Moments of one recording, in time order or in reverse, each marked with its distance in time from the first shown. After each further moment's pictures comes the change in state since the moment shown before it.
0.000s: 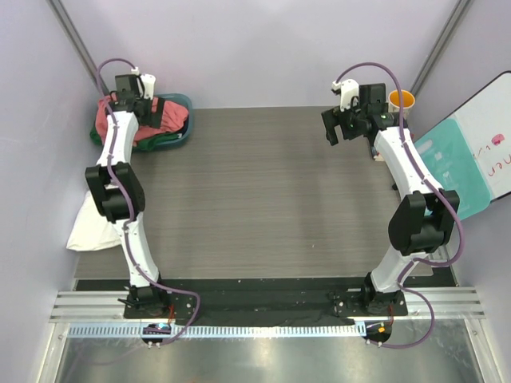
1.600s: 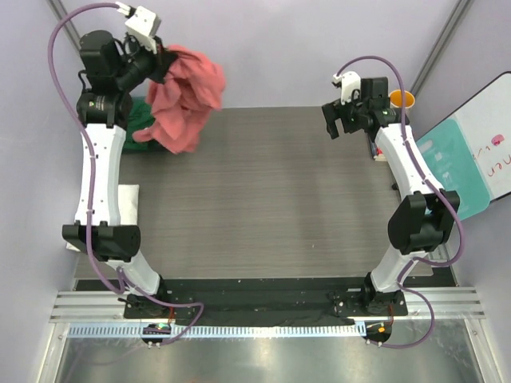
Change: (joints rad) left arm -0.142 -0.450 0.064 0.137 0.465 -0.124; right arm 0.002 0.008 0.044 -0.001 0.011 -0.017
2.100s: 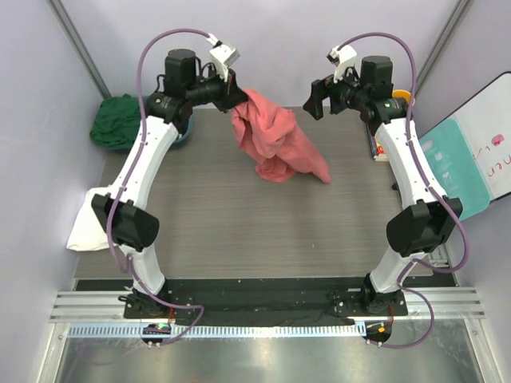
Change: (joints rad) left arm -0.319 0.097 -0.063 -0.043 0.229 -0.089; right arm 0.060 -0.006 0.194 0.063 -0.277 0.140
